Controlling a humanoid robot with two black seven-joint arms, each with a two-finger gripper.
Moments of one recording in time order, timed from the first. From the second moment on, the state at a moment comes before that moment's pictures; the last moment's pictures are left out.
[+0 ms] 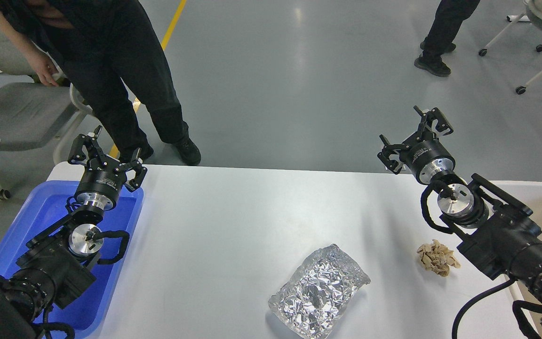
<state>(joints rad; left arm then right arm) -0.72 0.21 -0.76 -0.21 -0.11 -0.59 -0.53 0.83 -0.22 0.66 0.56 0.22 0.11 0.25</state>
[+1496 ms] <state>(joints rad) -0.72 0.21 -0.76 -0.21 -0.11 -0.59 -0.54 0.90 -0.35 0.10 0.93 -0.95 -0.03 0.36</state>
